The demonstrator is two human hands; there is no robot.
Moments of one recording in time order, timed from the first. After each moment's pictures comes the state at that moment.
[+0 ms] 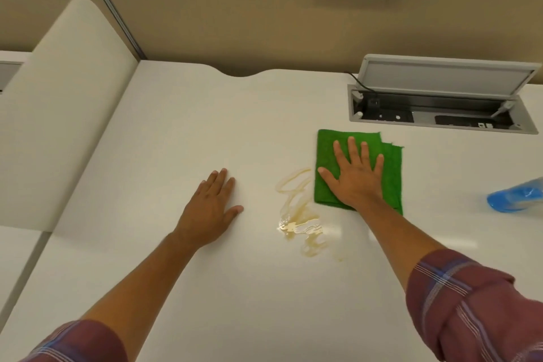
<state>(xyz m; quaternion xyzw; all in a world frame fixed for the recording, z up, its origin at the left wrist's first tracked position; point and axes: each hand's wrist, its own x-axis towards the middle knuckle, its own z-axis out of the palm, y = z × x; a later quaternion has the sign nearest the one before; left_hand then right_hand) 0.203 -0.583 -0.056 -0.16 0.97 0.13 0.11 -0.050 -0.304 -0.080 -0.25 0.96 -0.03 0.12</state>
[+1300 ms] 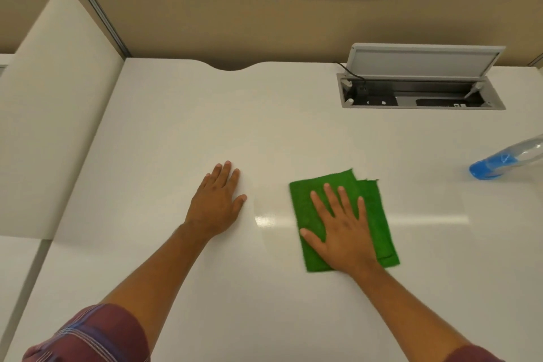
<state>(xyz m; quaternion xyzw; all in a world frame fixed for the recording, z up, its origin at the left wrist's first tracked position) 0.208 -0.599 -0.070 -0.14 0.98 0.13 0.10 0.131 -0.275 -0.099 -0.31 0.95 -0.02 0.06</state>
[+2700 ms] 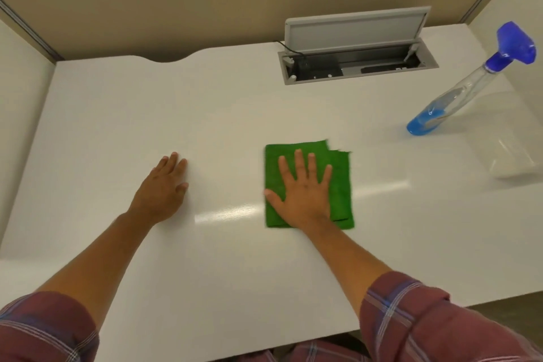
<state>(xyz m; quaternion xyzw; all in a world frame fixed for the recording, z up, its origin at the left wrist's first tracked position) 0.207 -0.610 -0.054 -0.12 0.97 0.15 0.13 0.118 -0.272 -0.080 -0.20 0.97 -0.04 0.10</state>
